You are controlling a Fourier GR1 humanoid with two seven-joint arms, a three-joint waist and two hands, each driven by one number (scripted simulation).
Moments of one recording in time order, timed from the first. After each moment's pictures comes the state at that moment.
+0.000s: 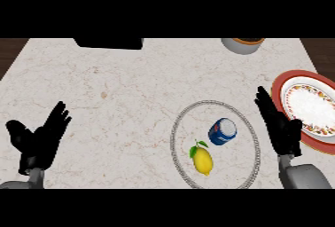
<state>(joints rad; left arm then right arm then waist) -0.01 0.42 -0.12 -1.41 0.38 0.23 0.14 -0.13 -0.30 0.15 -1.37 -0.13 -0.15 -0.02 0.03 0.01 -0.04</state>
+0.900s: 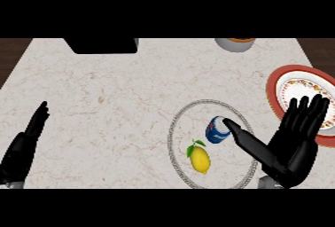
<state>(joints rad) 0.07 0.56 -0.15 -1.47 0.11 0.26 -0.12 0.00 -0.02 0.23 -1.84 -0.17 -0.86 -0.29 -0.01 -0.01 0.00</state>
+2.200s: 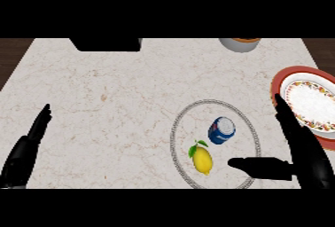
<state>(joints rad) 0.10 0.51 -0.12 -1.49 0.05 0.22 -0.14 -0.06 -0.56 0.40 -2.02 0.13 -0.49 0.83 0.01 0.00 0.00</state>
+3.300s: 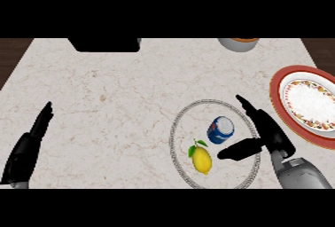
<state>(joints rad) 0.08 0.42 -0.03 -1.48 -0.05 0.14 -0.12 -0.21 -0.38 0.34 -1.62 0.11 -0.04 0.73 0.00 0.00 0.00</state>
